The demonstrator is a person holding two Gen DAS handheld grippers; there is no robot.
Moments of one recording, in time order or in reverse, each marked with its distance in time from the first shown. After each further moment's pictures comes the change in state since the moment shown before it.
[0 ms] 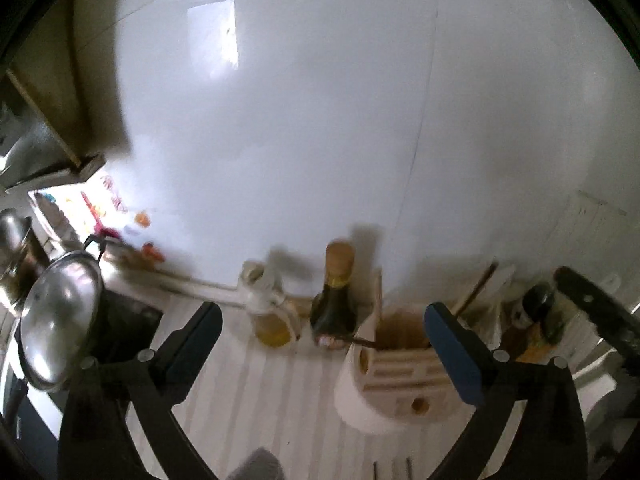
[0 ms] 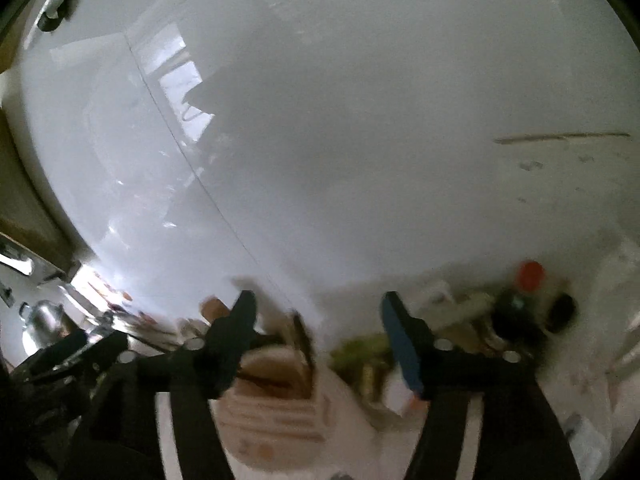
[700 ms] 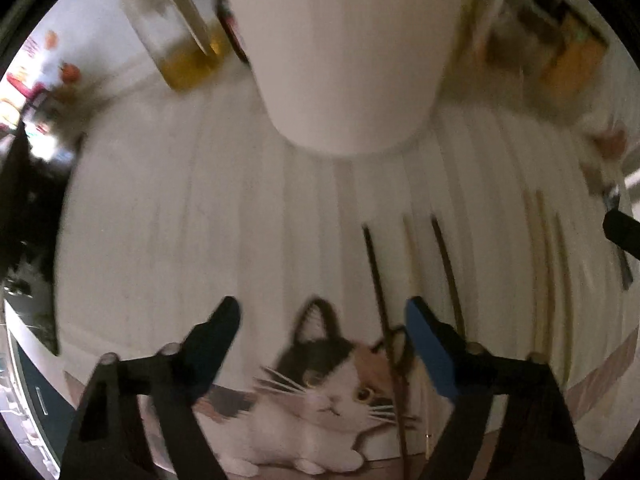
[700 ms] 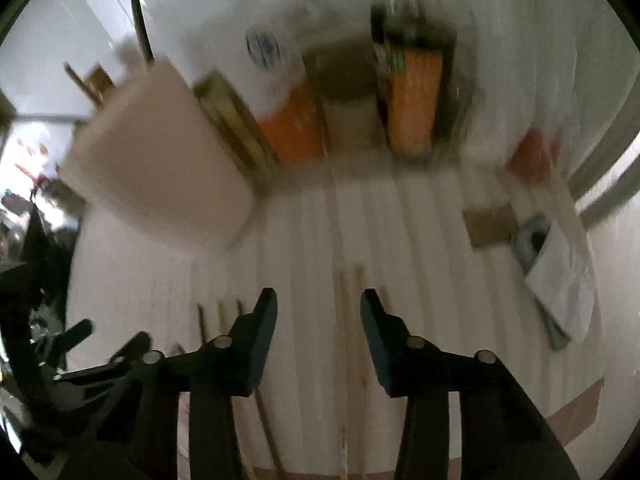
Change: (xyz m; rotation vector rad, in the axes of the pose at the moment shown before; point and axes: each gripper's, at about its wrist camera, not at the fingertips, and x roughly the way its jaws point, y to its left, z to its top) left arm 0.104 -0.070 -0.244 0.186 0.579 -0.005; right arm 0.012 -0.111 -0.222 0.050 0.474 -0.172
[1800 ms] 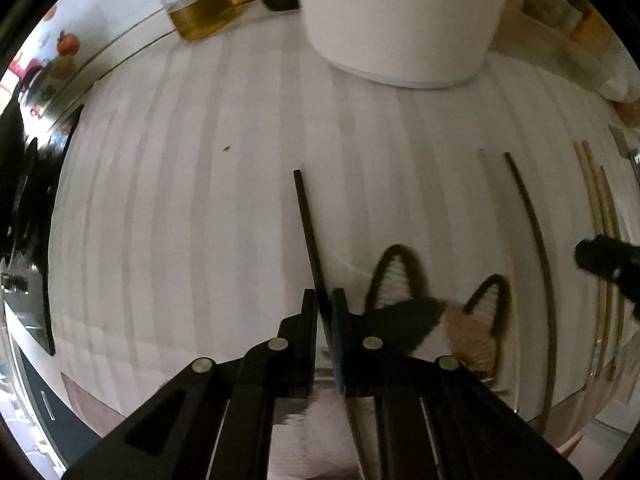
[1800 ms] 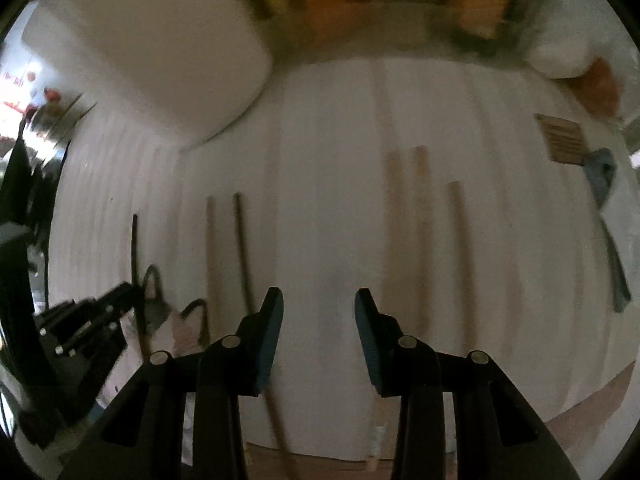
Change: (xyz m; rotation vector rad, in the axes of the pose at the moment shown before) left arm 0.028 0.043 -0.046 0.021 0.029 0.017; right arm 0.085 0.041 -0.045 -0.090 0.230 0.043
